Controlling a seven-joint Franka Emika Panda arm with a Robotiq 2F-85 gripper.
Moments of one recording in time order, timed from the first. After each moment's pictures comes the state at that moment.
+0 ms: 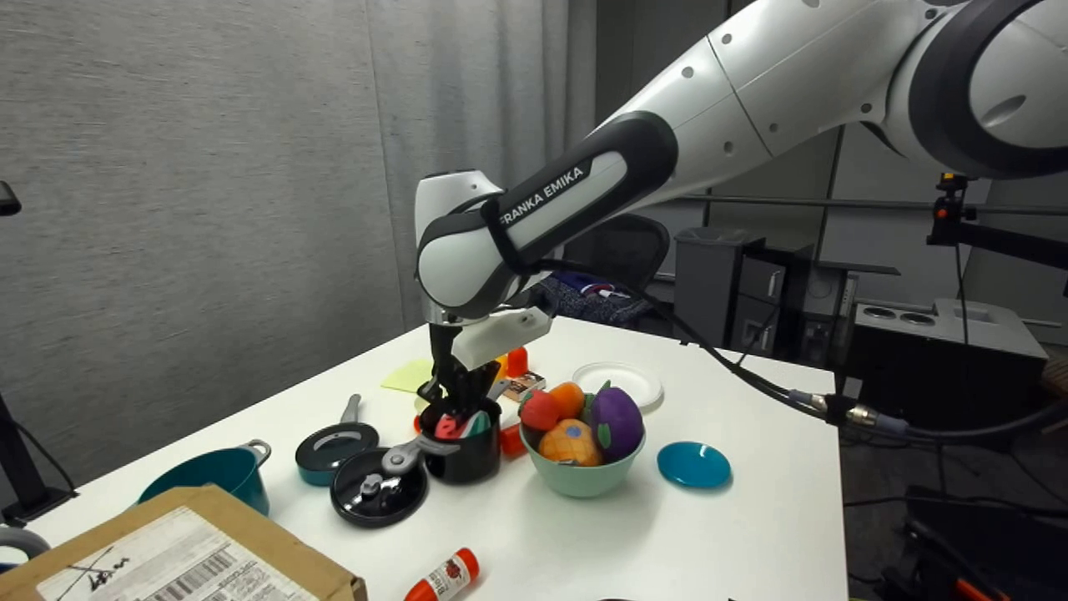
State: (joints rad) arm 0.09 0.83 -0.02 -1.30 -0.01 2.18 0.25
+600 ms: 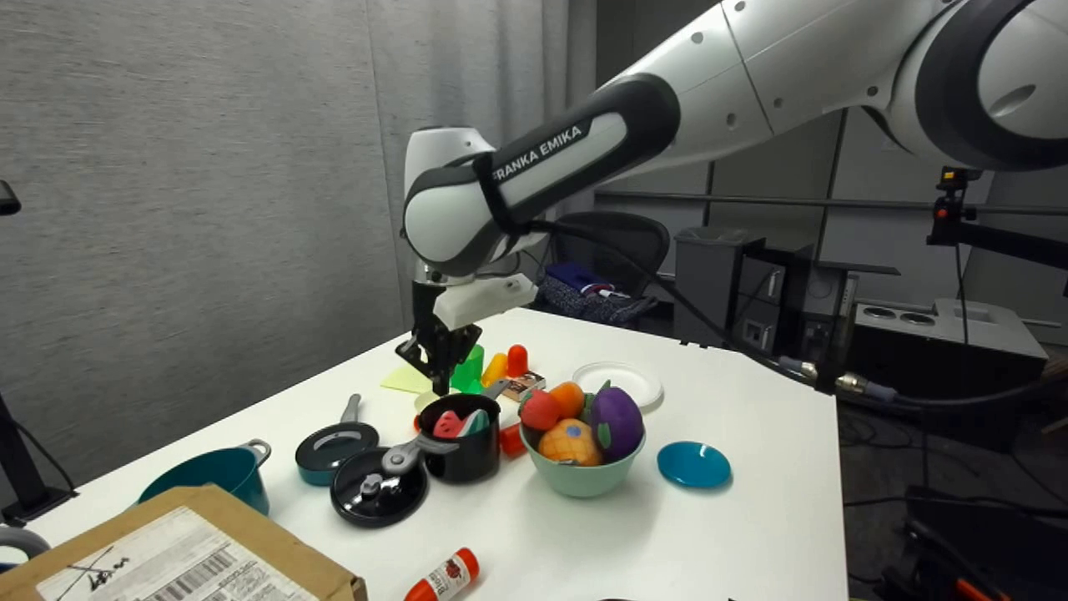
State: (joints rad) arm 0.09 0.81 -0.02 -1.22 -0.01 2.17 0.24
